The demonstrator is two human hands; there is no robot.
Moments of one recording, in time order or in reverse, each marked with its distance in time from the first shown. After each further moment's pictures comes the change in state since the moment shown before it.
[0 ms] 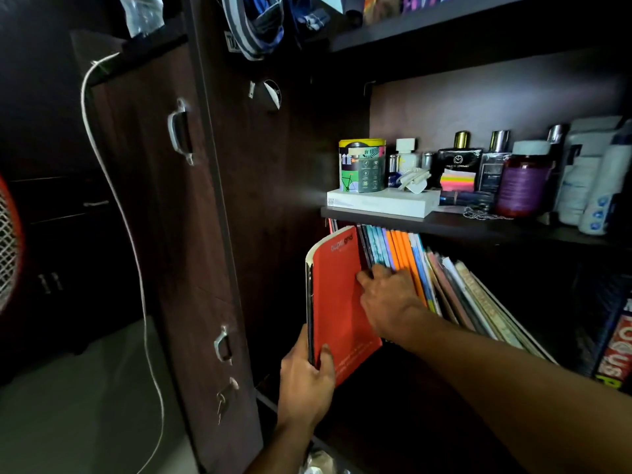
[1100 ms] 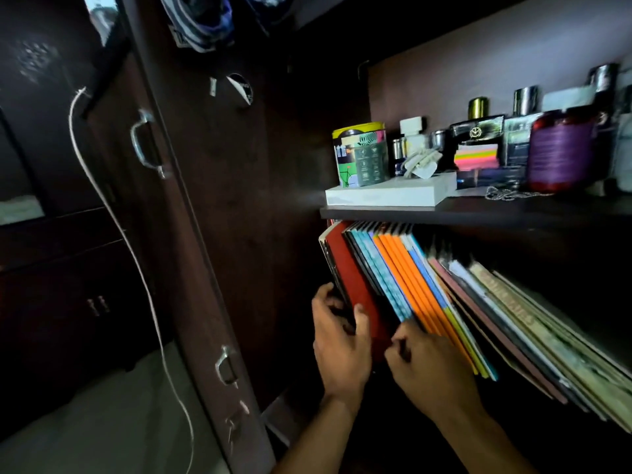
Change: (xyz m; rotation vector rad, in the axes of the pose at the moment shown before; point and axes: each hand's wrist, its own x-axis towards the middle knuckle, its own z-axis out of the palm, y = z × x) left_hand 0.061 0.018 0.064 -0.050 0.330 0.301; right_hand -0.047 -0.041 0.074 1.182 0.313 0.341
